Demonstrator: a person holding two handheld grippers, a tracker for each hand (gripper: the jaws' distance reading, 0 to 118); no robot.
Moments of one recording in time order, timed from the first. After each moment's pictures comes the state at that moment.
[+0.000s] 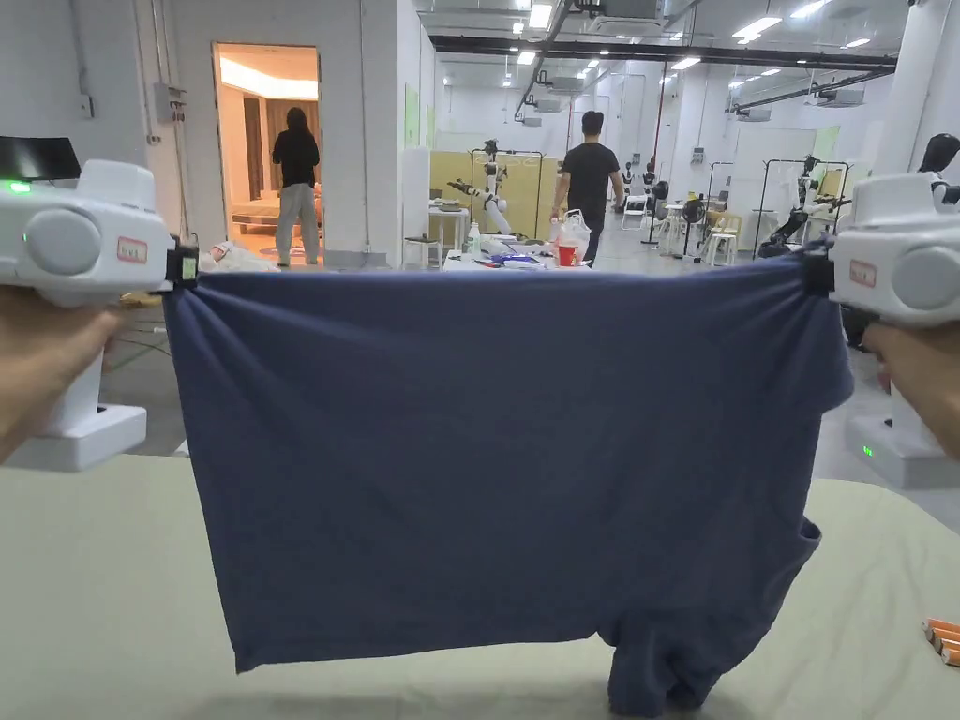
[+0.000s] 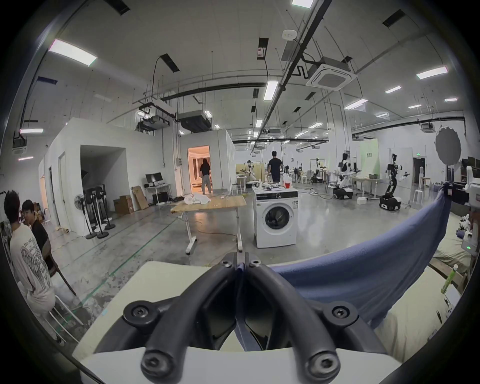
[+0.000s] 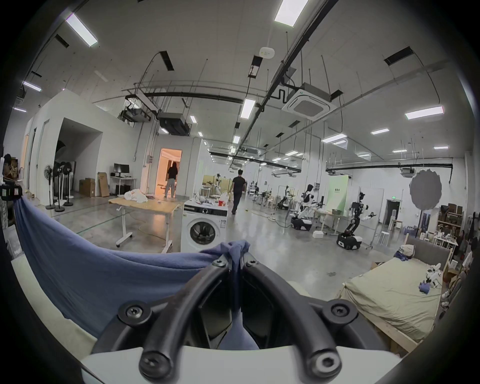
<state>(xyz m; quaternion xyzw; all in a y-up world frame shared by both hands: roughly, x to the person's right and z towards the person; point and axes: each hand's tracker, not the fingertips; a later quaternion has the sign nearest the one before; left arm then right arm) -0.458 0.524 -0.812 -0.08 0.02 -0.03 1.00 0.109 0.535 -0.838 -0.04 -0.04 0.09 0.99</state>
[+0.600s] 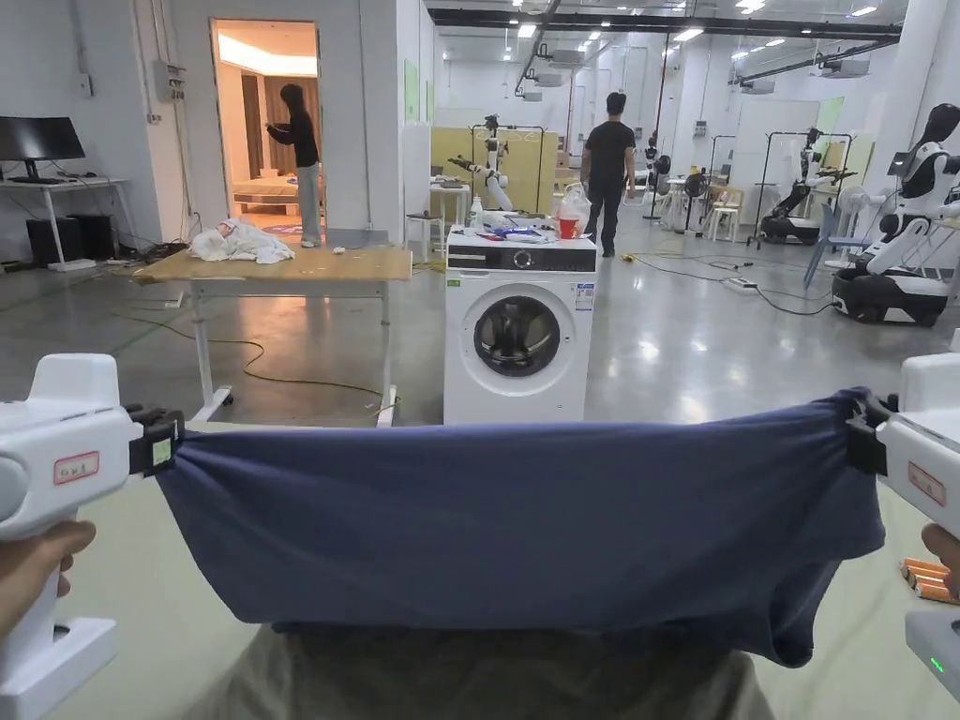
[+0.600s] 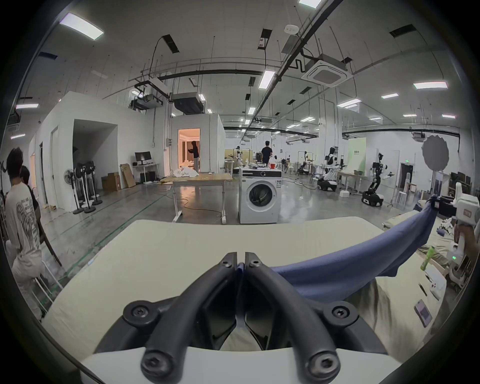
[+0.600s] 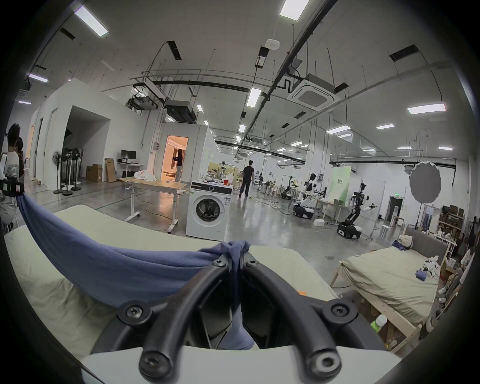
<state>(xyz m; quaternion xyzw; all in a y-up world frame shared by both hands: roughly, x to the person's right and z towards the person) -0.468 0.400 -0.646 -0.12 -0.02 0.01 0.99 0.122 0.405 -0.663 -0.07 -0.03 0.10 0.99</state>
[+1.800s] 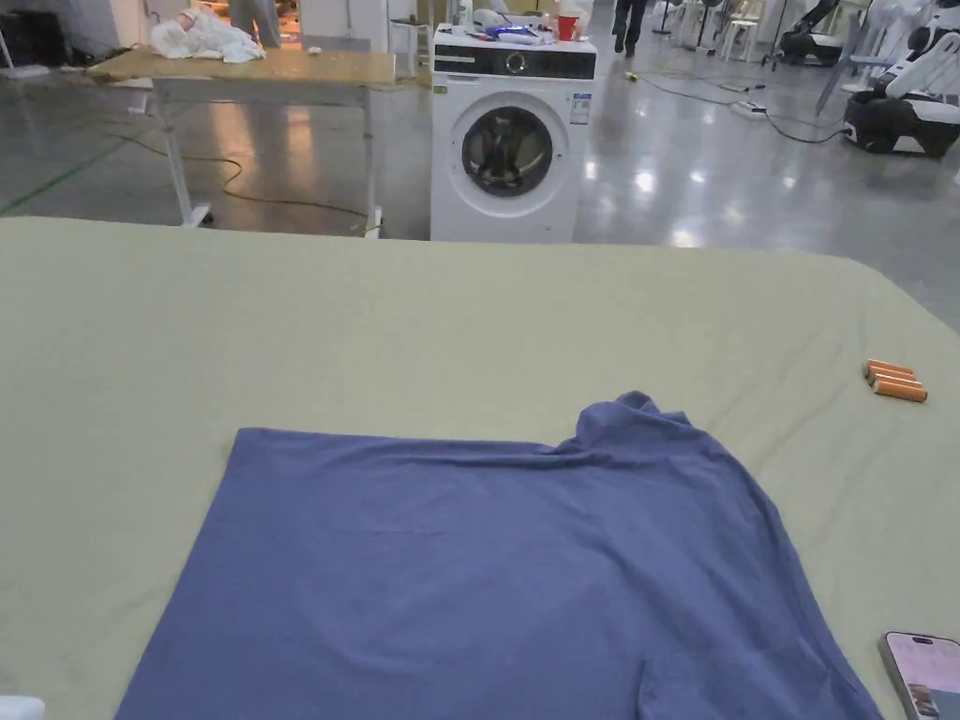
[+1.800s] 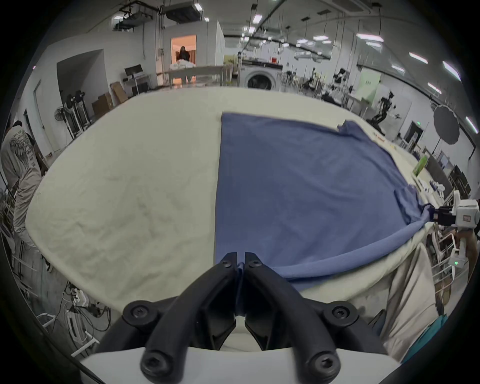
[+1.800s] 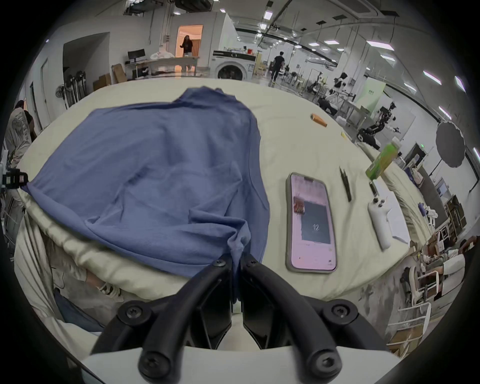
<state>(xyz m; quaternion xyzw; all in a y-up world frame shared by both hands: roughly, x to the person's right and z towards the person) -0.487 0.139 -0.464 -0.43 -0.03 0.02 0.90 0.149 0.138 -0.436 -0.44 0.00 0.11 0.89</state>
